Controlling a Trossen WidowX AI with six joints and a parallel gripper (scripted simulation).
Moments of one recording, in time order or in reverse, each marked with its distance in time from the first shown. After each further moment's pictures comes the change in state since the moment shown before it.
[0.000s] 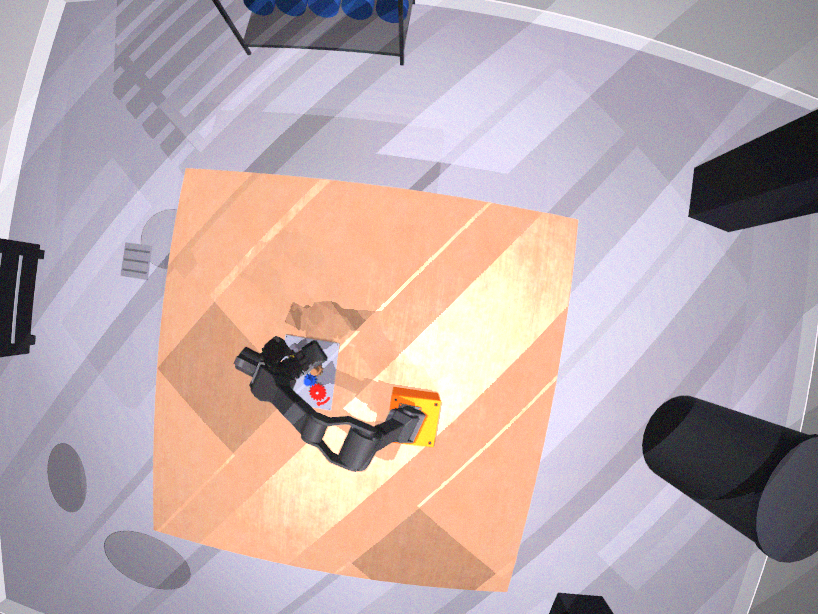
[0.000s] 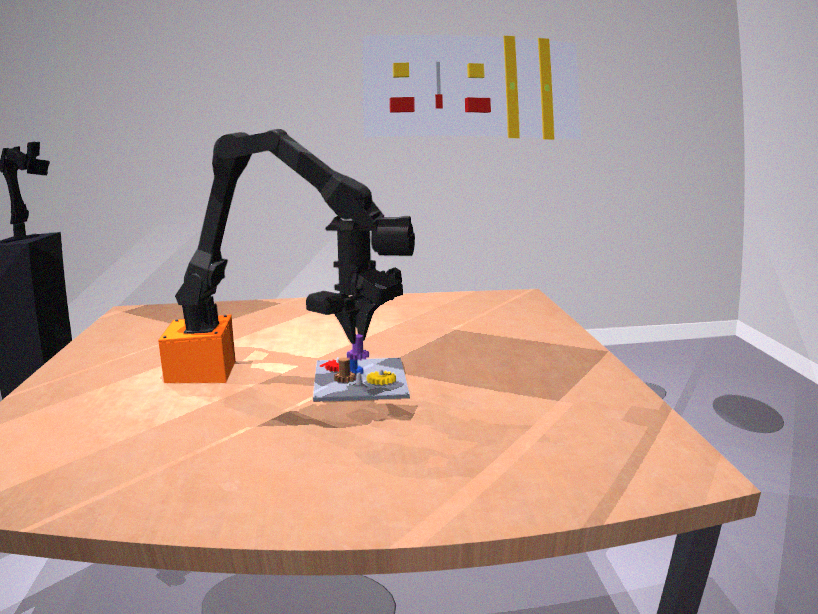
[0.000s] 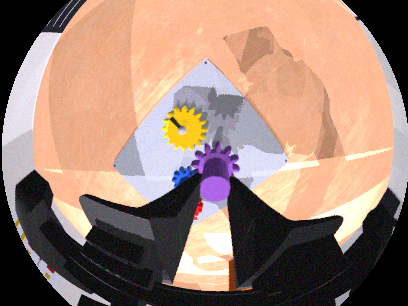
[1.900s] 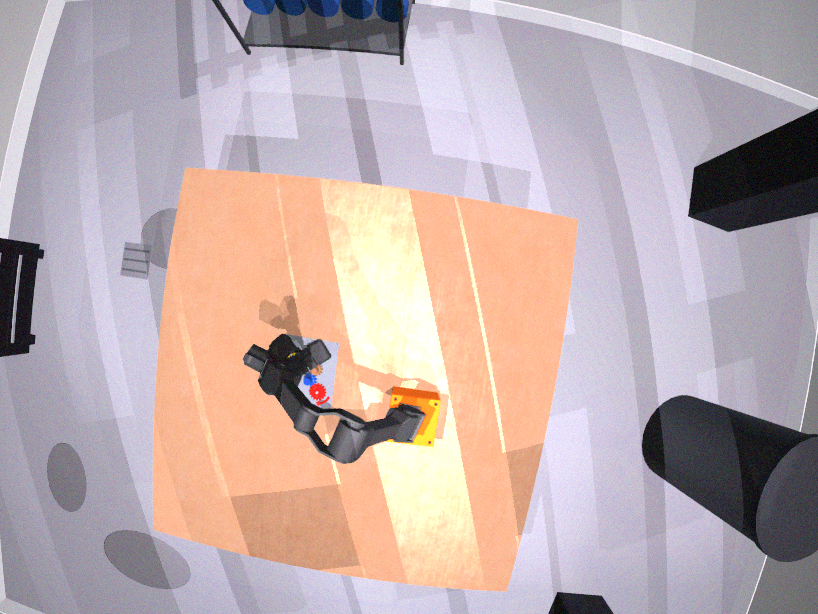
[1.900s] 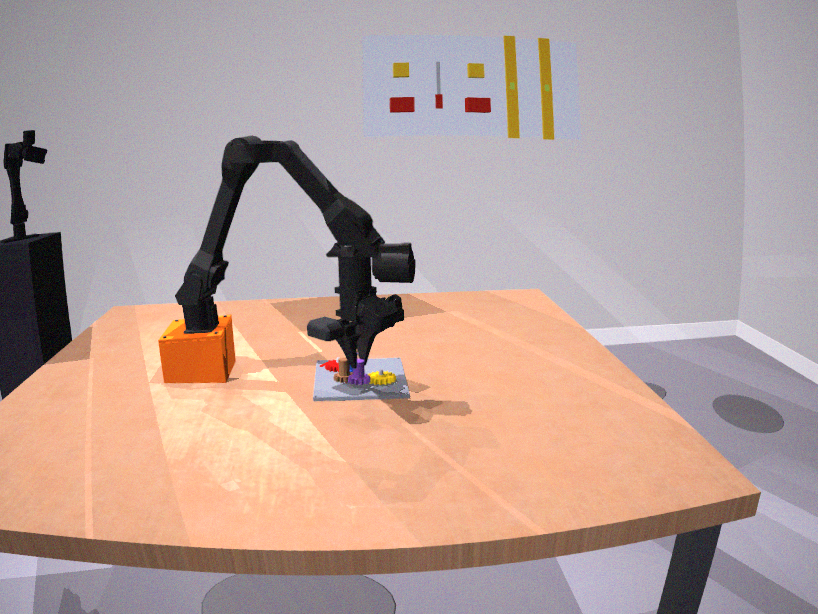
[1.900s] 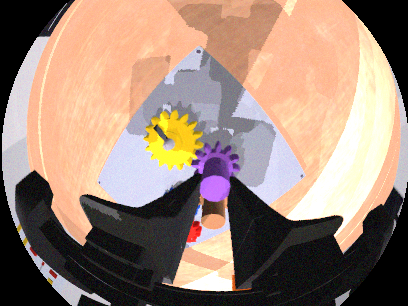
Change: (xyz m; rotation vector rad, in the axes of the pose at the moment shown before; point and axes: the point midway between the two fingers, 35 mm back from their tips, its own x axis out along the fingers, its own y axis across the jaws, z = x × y) arm 0.047 0.000 0.000 0.025 -0.001 -0.002
